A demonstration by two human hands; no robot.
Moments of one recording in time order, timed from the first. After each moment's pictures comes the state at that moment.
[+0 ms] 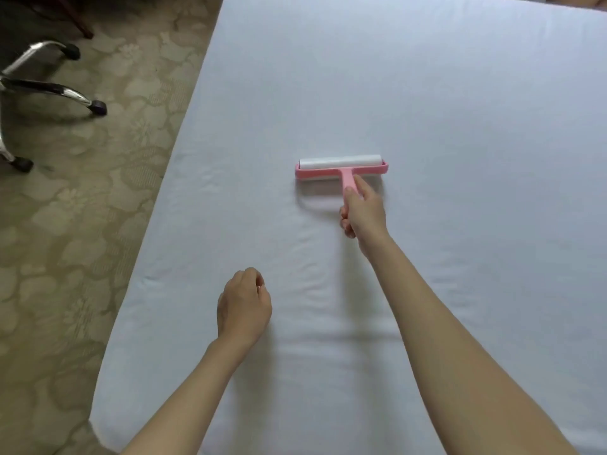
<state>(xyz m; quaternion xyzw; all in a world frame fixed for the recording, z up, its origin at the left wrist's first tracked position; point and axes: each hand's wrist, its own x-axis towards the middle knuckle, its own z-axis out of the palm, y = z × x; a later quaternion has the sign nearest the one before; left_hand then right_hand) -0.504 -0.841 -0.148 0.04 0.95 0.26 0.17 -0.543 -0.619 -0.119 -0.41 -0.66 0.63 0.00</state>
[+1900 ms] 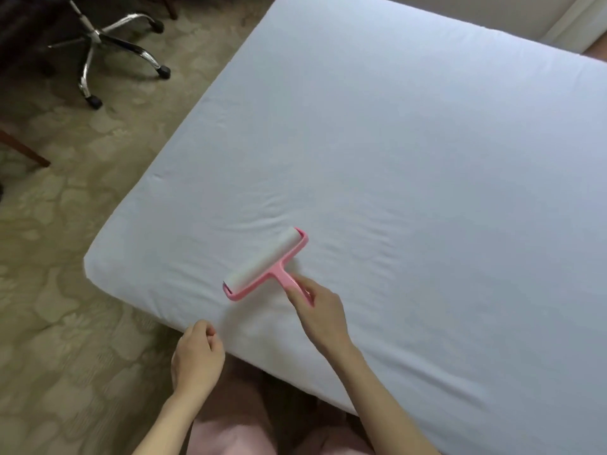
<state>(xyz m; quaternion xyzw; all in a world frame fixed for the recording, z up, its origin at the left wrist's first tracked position) -0.220 -0.848 -0.137 -0.19 0.94 0.25 0.15 -0.253 -0.641 -0.086 -0.16 -0.83 0.49 -0.19</state>
